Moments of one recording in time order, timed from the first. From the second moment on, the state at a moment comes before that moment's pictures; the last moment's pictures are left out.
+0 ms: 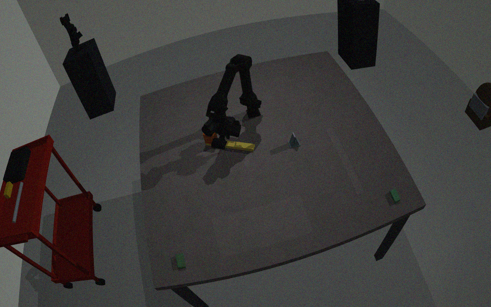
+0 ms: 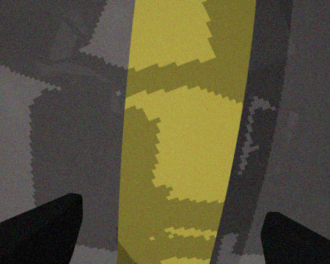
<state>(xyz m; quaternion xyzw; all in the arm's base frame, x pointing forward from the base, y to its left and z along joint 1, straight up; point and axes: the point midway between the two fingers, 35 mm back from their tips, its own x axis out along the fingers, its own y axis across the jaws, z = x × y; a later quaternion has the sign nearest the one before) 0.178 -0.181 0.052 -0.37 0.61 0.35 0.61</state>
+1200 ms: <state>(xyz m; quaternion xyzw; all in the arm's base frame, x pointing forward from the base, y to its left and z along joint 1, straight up) 0.175 -0.179 0.050 -0.36 0.61 0.35 0.61</state>
